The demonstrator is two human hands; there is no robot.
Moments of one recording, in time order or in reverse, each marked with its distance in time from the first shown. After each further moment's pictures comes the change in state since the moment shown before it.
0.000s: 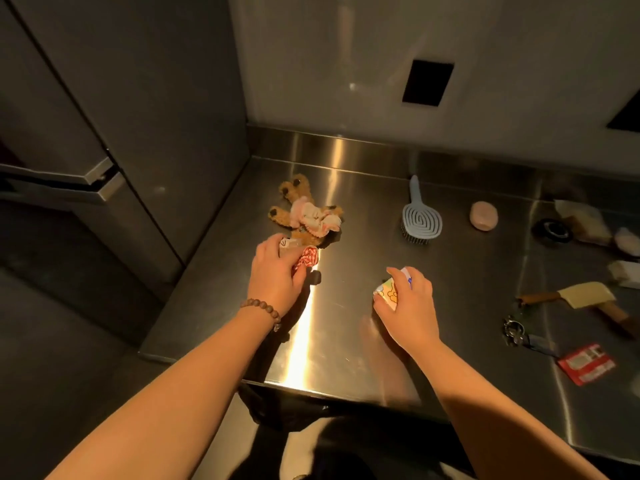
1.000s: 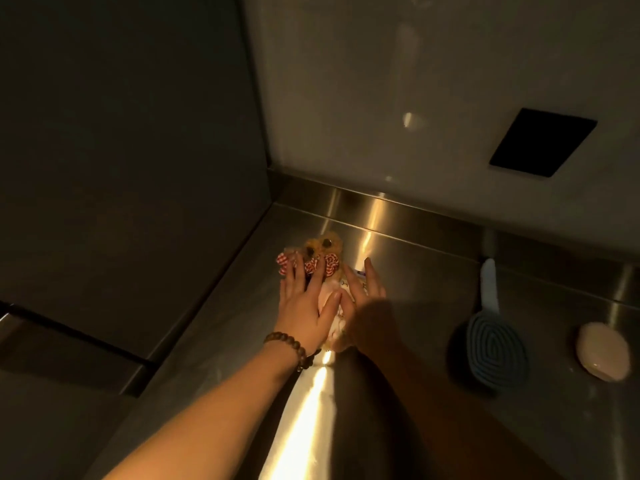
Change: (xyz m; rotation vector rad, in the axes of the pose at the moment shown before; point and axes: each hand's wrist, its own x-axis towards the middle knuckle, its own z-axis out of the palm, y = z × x) left_hand 0.172 -0.044 0.101 -0.060 -0.165 -0.262; right_hand 0.246 -0.092 0.089 -0.388 -0.311 -0.561
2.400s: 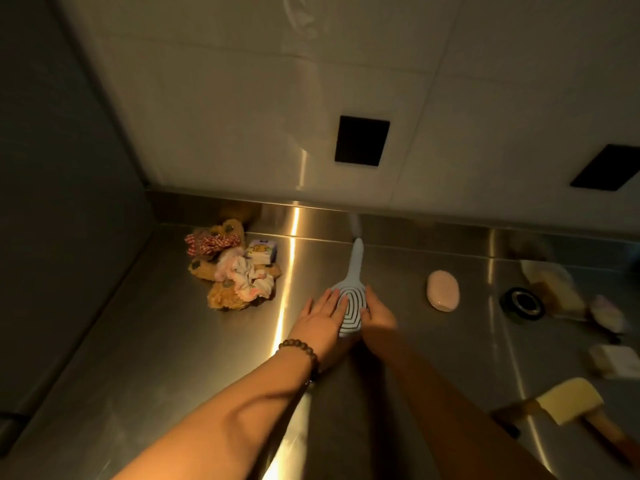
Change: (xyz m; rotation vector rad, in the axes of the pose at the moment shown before) left_hand -0.028 0.152 0.094 0.321 -0.462 0.494; right_hand -0.132 0.133 -0.035 0.881 0.140 0.582
